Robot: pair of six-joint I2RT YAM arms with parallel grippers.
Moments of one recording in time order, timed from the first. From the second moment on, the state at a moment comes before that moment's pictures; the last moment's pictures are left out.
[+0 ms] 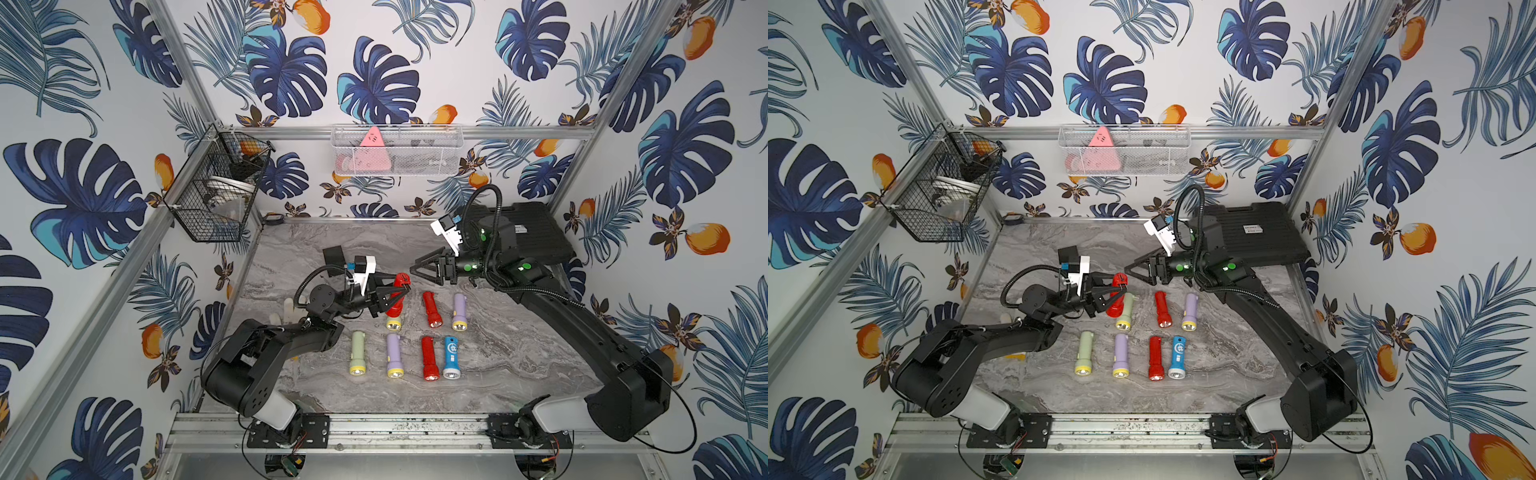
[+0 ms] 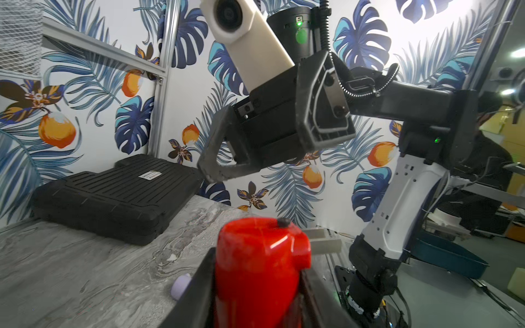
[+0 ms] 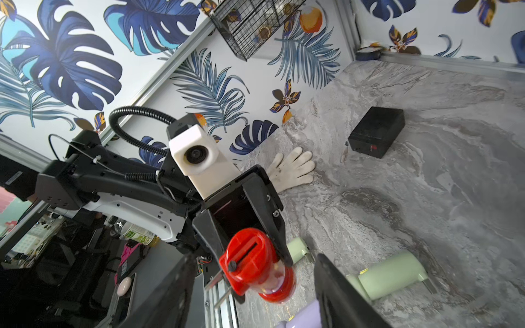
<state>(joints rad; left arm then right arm) -0.41 1.53 0.57 1.39 0.87 -0.58 0.48 1.41 1.29 -0.31 -0.90 0.25</state>
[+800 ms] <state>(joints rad) -0.41 1.52 0.61 1.40 1.06 -0.67 0.53 1.34 1.21 -0.36 -0.90 0.18</state>
